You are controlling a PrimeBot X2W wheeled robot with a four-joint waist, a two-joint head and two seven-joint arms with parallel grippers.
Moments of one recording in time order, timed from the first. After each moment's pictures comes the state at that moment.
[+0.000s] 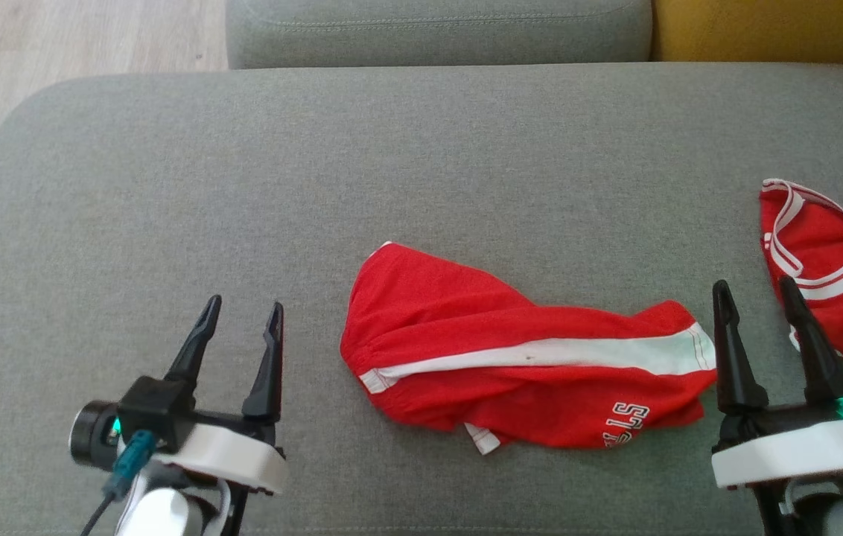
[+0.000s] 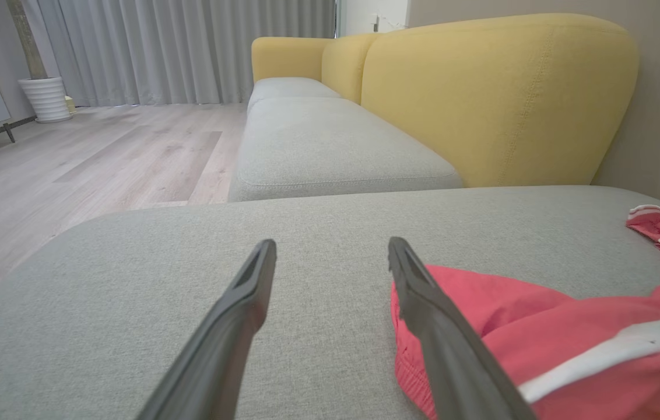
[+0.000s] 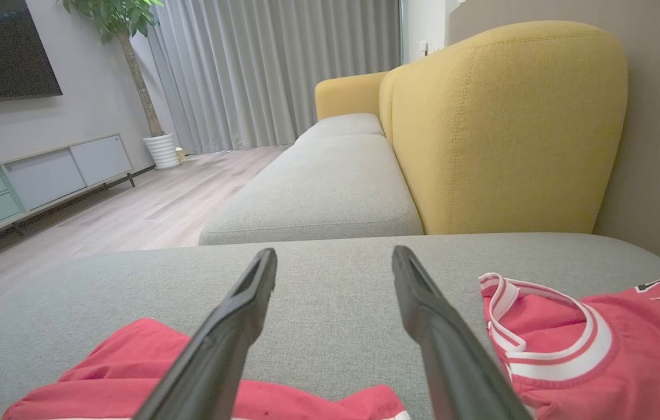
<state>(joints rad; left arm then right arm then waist) -0.02 0.19 -0.33 0.07 -0.22 0.09 -0.24 0.13 -0.04 -0.02 -0.21 0.19 0.12 0.01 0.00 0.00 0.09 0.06</state>
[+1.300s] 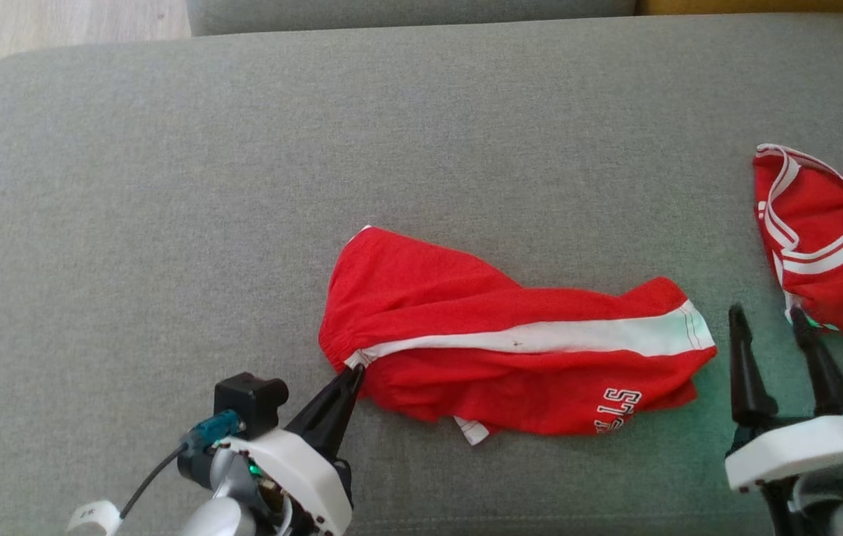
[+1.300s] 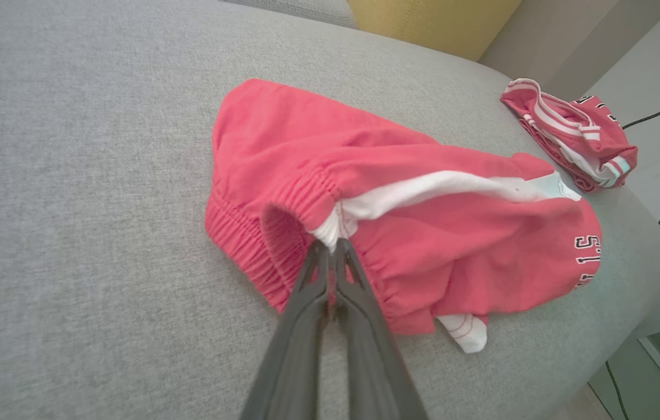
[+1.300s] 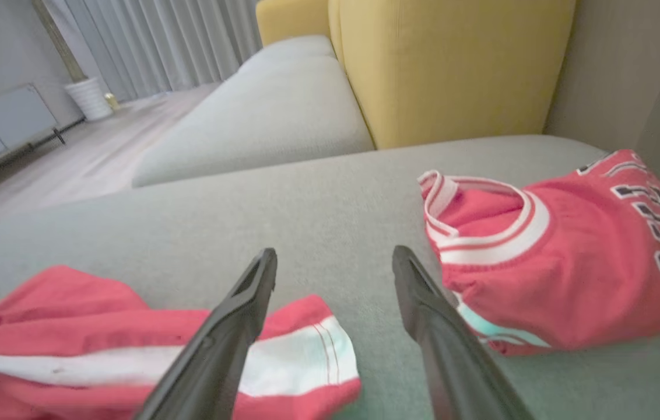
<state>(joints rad) -0.07 0.15 -0.48 0.21 -0.44 -0.09 -0.03 0.11 -0.04 -0.09 -0.09 0.21 0.12 0.04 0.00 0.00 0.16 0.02</state>
